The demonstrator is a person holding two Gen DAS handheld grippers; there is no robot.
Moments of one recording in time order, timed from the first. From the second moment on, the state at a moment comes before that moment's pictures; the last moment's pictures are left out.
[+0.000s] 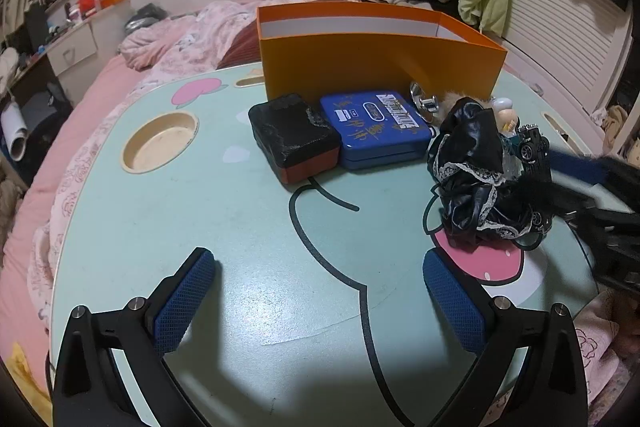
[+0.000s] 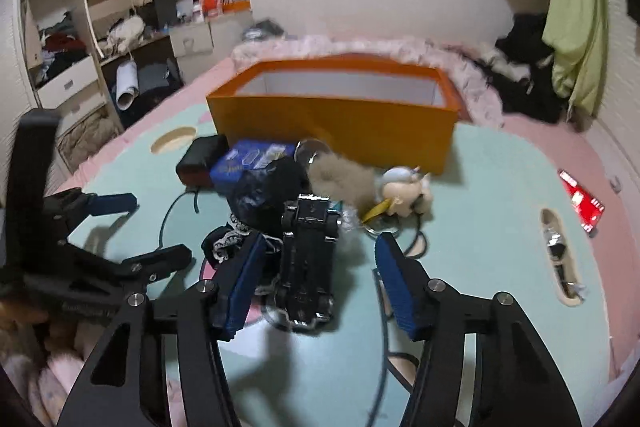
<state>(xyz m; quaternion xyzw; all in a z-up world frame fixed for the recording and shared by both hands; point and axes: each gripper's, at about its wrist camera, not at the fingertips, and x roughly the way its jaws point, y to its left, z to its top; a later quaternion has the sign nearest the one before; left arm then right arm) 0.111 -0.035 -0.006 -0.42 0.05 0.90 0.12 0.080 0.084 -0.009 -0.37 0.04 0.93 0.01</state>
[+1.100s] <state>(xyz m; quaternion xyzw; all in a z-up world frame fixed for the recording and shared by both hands) 0.117 -0.037 0.004 -0.42 0.04 0.90 0.13 0.110 0.103 -0.029 -0.35 0.03 0.93 0.09</state>
